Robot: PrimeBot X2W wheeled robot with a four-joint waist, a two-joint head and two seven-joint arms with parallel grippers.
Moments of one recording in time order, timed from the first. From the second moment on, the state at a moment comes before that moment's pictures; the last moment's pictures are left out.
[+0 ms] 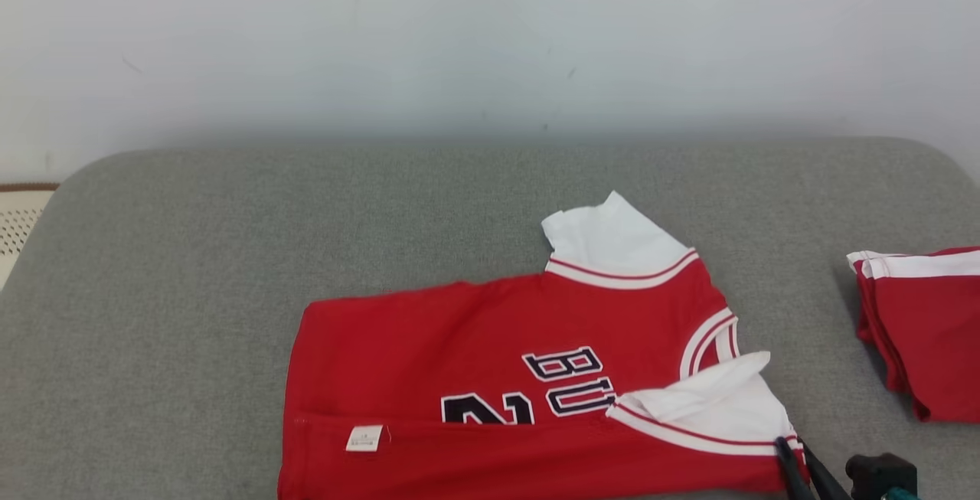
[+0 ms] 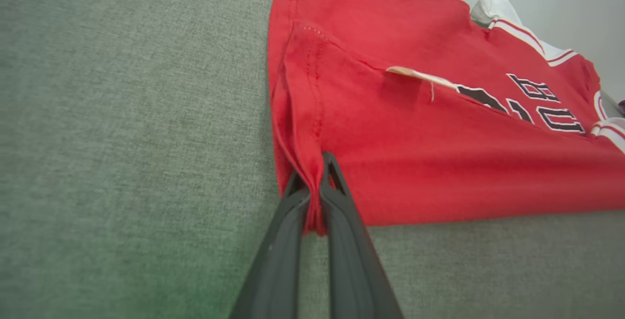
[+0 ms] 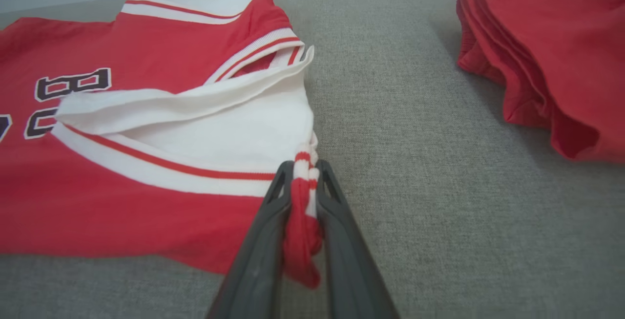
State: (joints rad) left arm -0.12 0.05 -0.07 0.58 -0.28 -0.13 -0.26; right arm -0.13 -0.30 0.28 0.60 0.28 0.13 -0.26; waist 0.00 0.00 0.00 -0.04
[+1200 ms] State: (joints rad) left arm -0.10 0.05 -0.07 0.50 -0.23 -0.05 -0.26; right arm -0.08 -0.28 0.45 0.44 0.29 0.13 -0.26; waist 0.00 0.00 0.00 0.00
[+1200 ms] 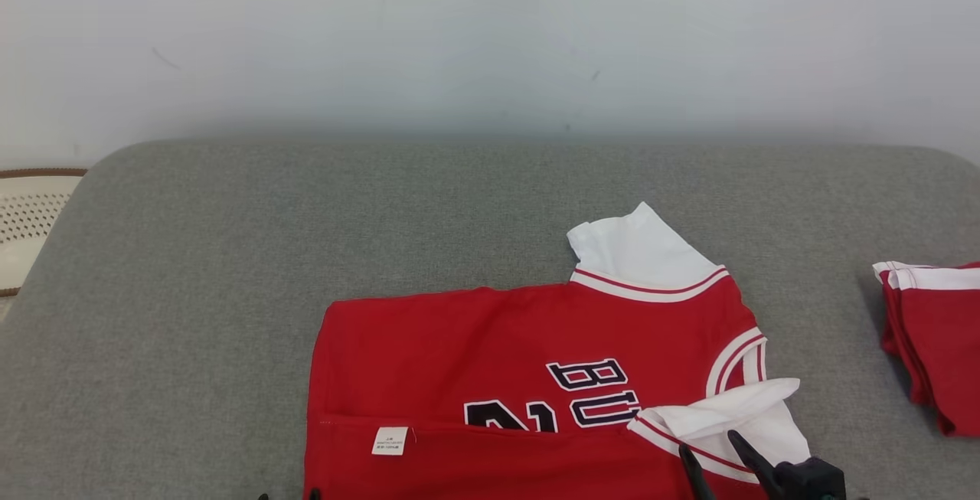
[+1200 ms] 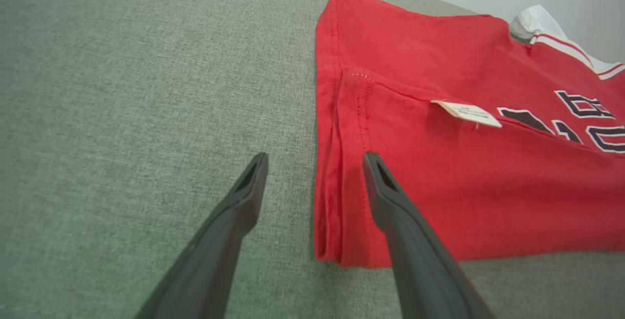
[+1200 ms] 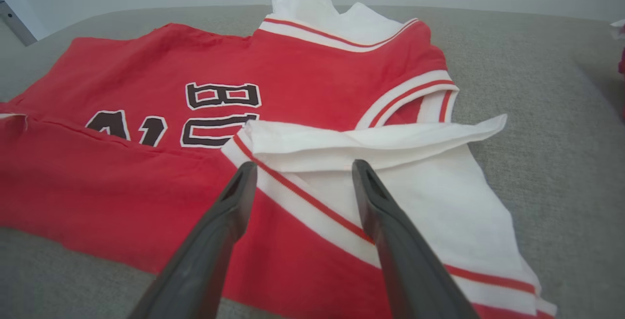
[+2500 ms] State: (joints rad) left arm -0.12 0.05 -0.10 0.48 -0.24 -0.04 -0.26; right arm -0.32 -0.26 0.49 0.62 0.26 0.13 -0.26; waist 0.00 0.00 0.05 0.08
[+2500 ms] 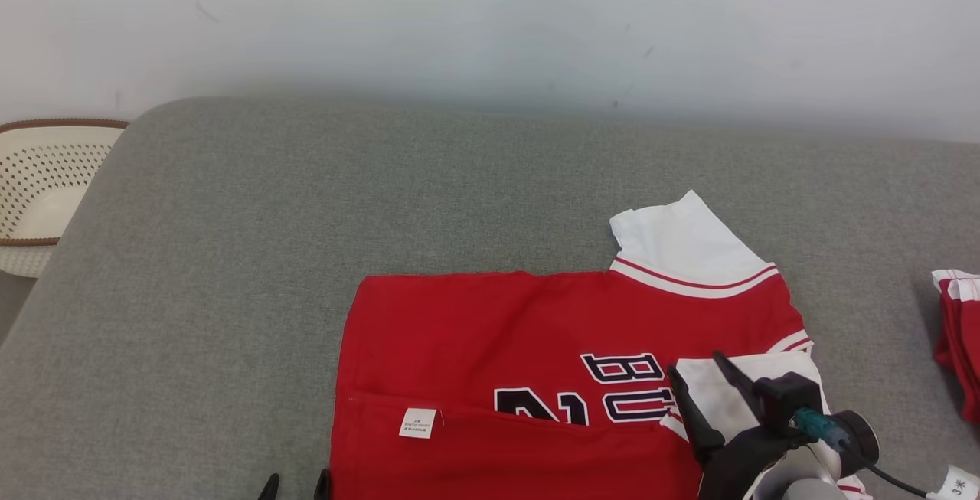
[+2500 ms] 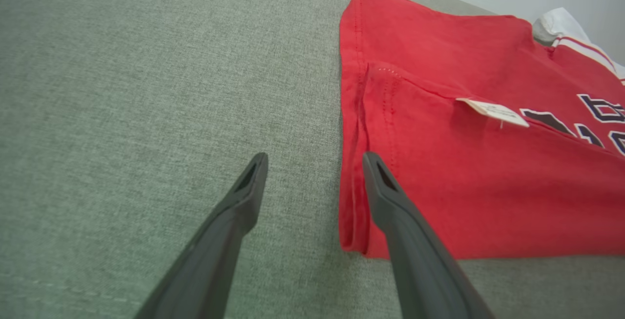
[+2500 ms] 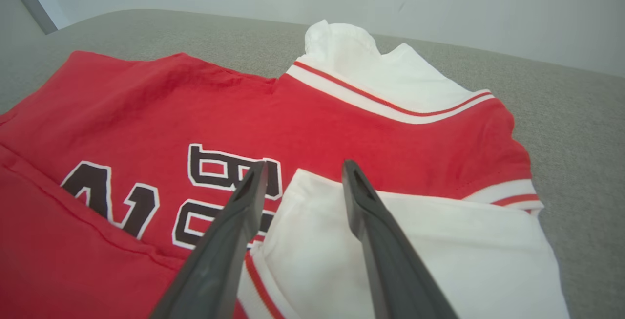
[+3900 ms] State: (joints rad) left arm -0.67 0.13 -0.07 0.84 -0.06 -0.09 -0.26; right arm -0.38 -0.27 0.30 0.46 0.23 0.13 -0.26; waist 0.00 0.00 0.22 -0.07
